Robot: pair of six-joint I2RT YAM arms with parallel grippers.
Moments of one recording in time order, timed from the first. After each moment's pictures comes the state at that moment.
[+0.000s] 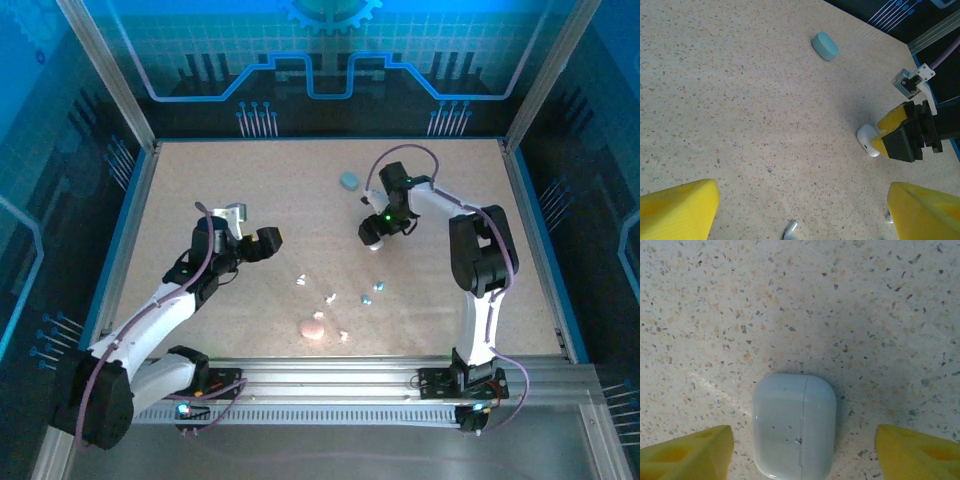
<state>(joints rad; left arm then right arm) -0.27 1.05 0.57 -0.04 0.23 -0.56 0.31 2.01 1.45 -0.77 -0.21 -0.20</state>
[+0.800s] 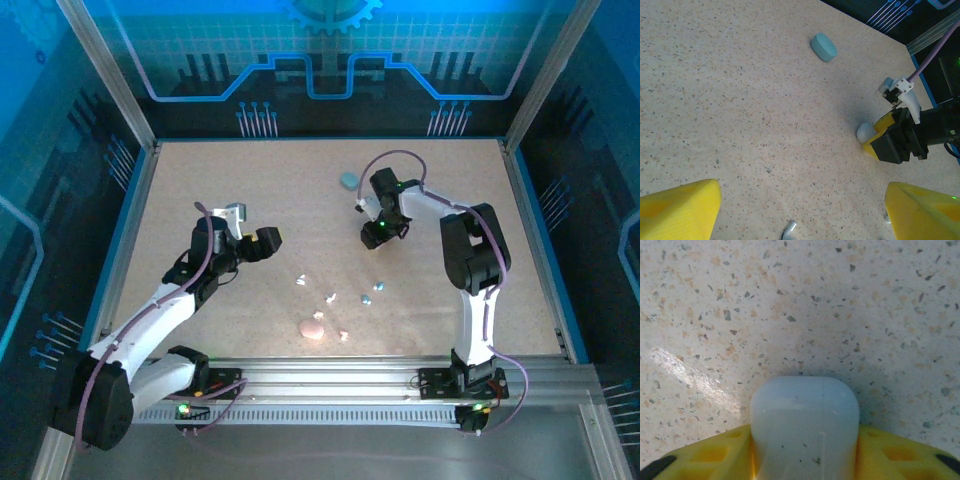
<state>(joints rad) -0.27 1.04 0.57 -0.04 0.23 -0.56 0.35 2.04 1.45 -0.77 -0.12 -0.25</state>
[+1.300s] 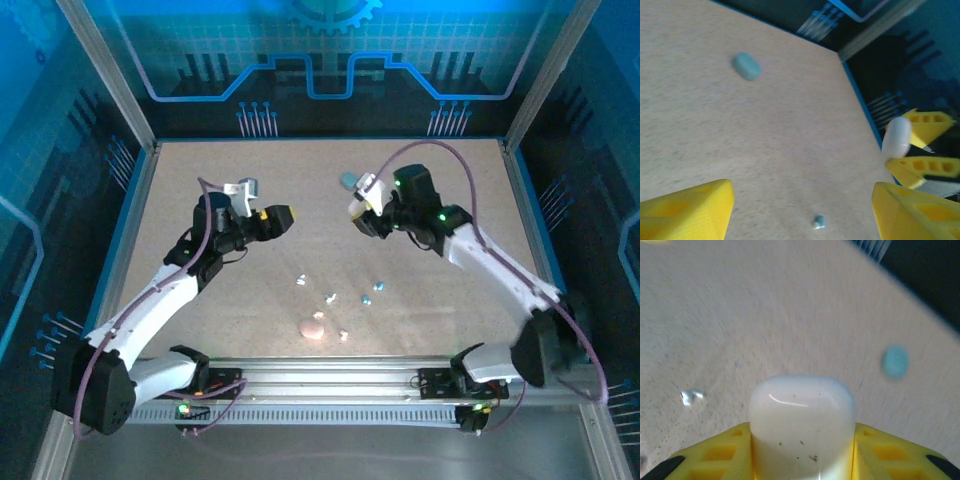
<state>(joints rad) -0.33 1.13 0.80 -0.03 0.41 -0.64 0.48 1.32 1.11 -0.41 -0.27 -0.42</state>
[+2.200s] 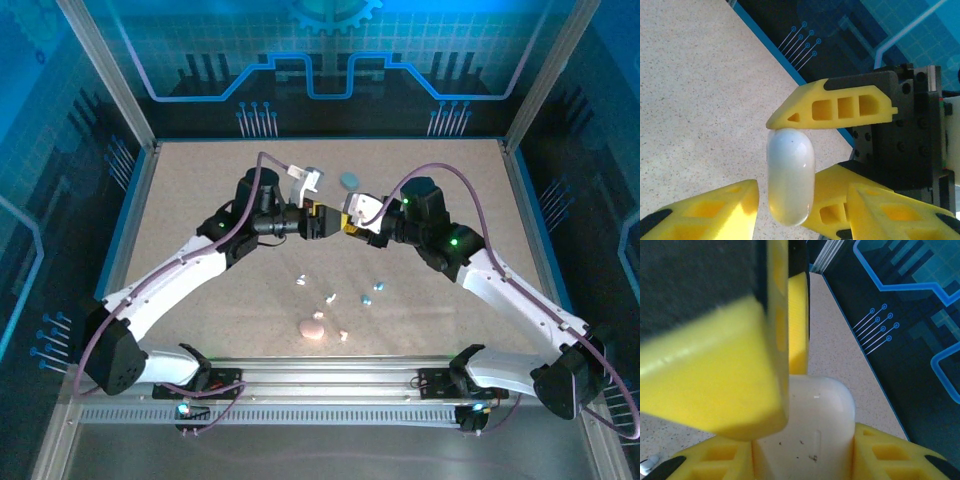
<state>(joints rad) -0.57 1.35 1.12 -0.14 0.60 -0.50 0.58 1.18 1.05 -0.32 -0.30 -0.71</state>
